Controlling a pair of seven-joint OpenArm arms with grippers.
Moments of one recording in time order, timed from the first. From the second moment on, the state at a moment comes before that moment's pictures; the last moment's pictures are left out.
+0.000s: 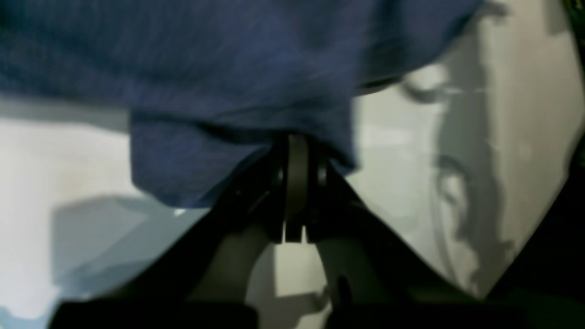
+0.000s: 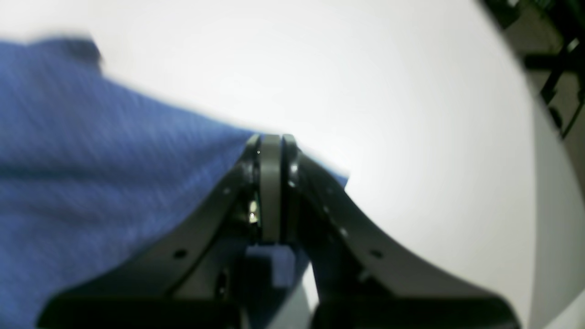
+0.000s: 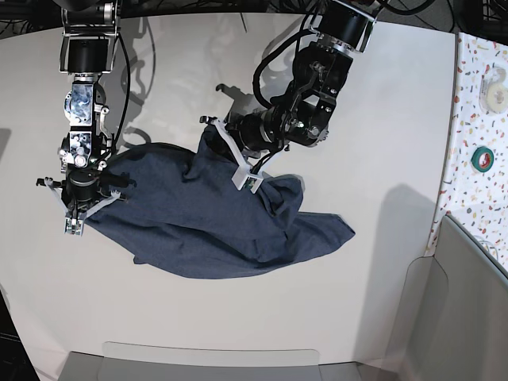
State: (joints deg) left arm -4.2 1.3 22.3 87.0 -30.4 -2.5 56.6; right arm 10.1 13.3 5.6 79.0 -2.9 -8.6 -35.2
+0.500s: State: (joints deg) left arm -3.6 -13.9 6.7 81.5 -36.8 -5.4 53.0; right arm -1.2 12.7 -3.9 87.3 -4.6 -0.8 -33.4
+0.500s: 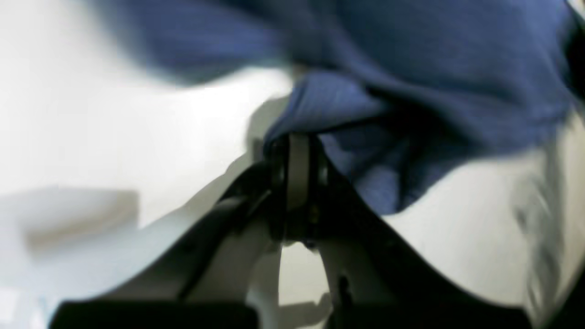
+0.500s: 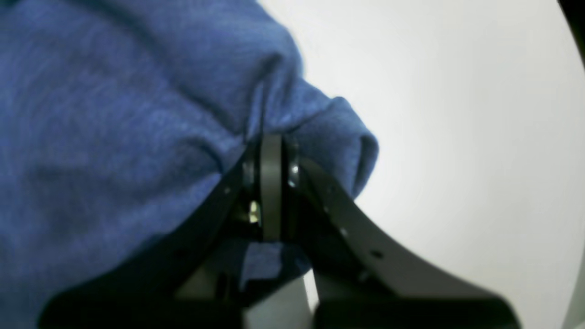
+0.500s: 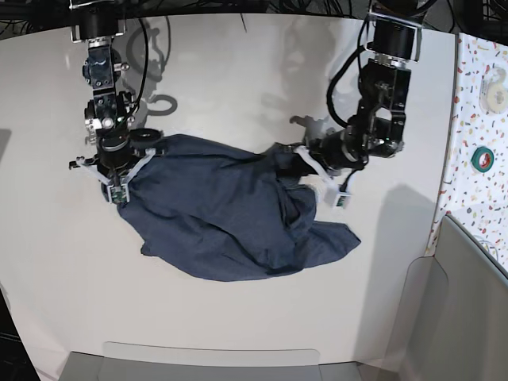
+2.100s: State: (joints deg) left arm -2.4 -16.8 -8.0 87.0 -30.3 -2.1 47.1; right arm -9.1 4.9 -9.5 115.8 0.6 10.6 -51.3
